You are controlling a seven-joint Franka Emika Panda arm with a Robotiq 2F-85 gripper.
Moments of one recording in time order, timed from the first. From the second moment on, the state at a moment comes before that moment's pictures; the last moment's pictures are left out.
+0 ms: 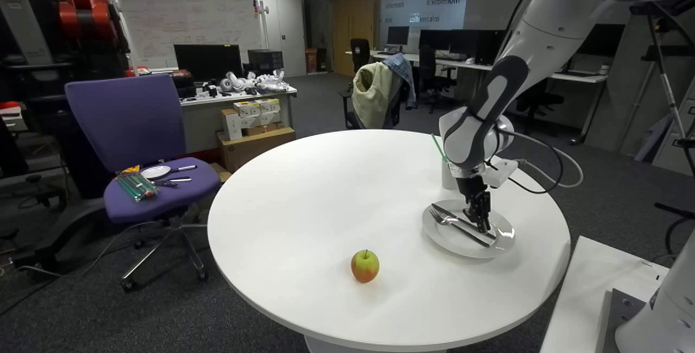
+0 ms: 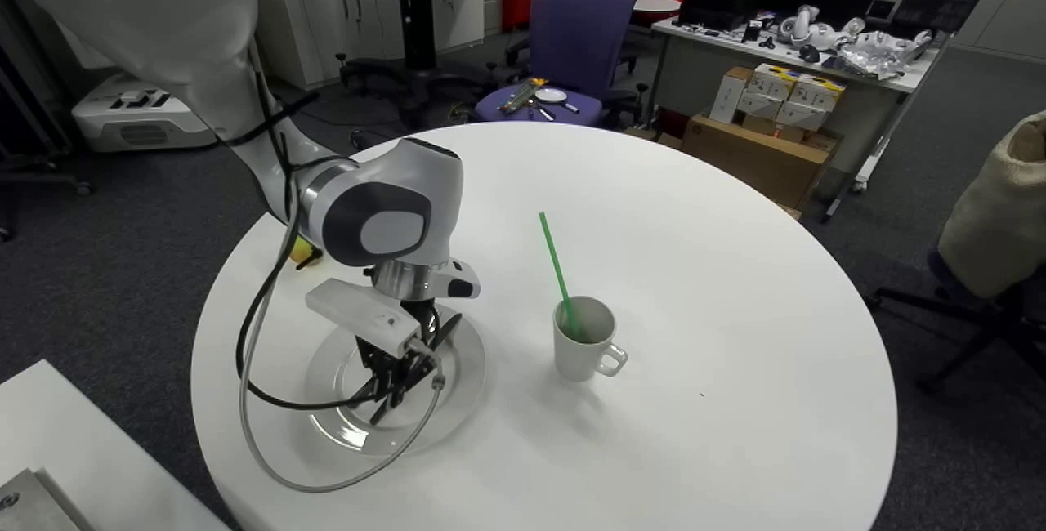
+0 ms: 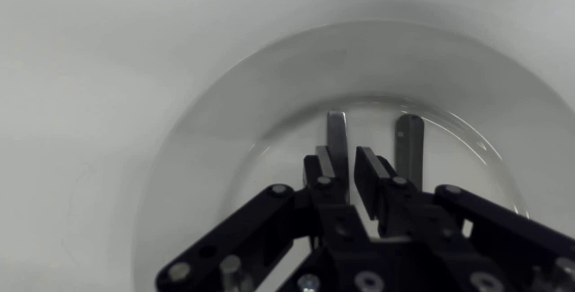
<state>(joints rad) -0.18 0.40 -0.15 -2.37 -0.13 2.37 -0.23</state>
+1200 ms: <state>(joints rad) -0.19 0.09 -0.19 -2.47 -0.13 2.37 -0.23</state>
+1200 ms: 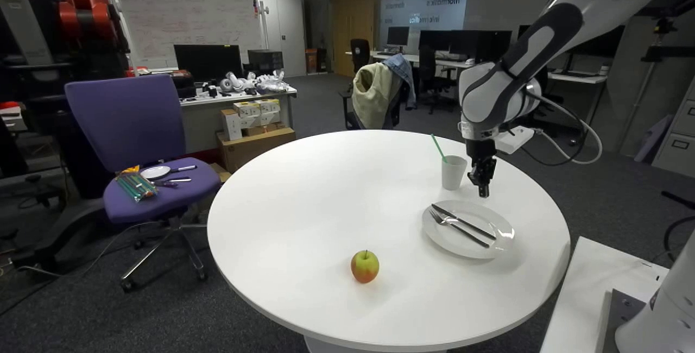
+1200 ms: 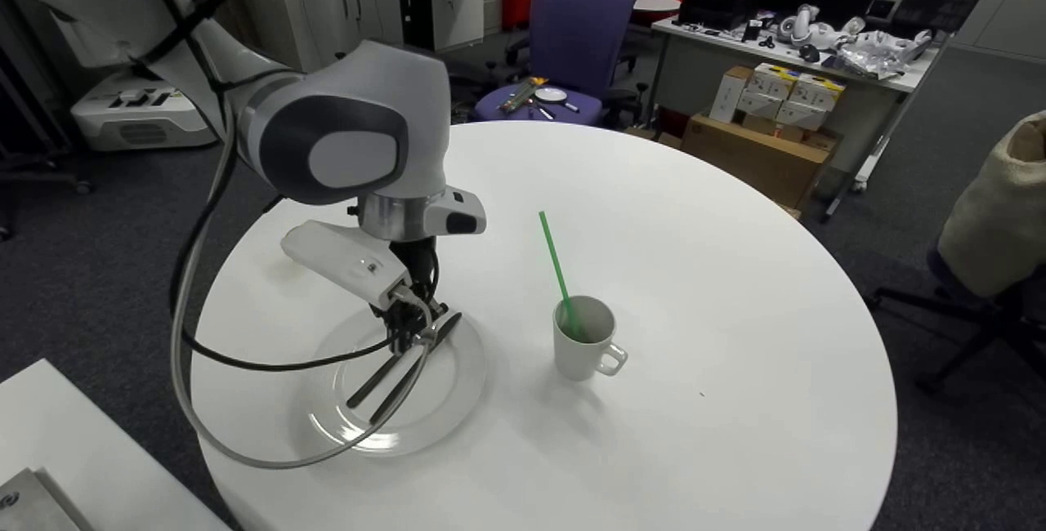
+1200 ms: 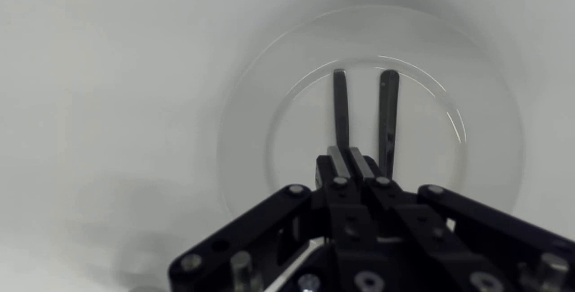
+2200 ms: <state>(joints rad) -0.21 -0.43 -0.21 -2.60 -0.19 2.26 -0.23</state>
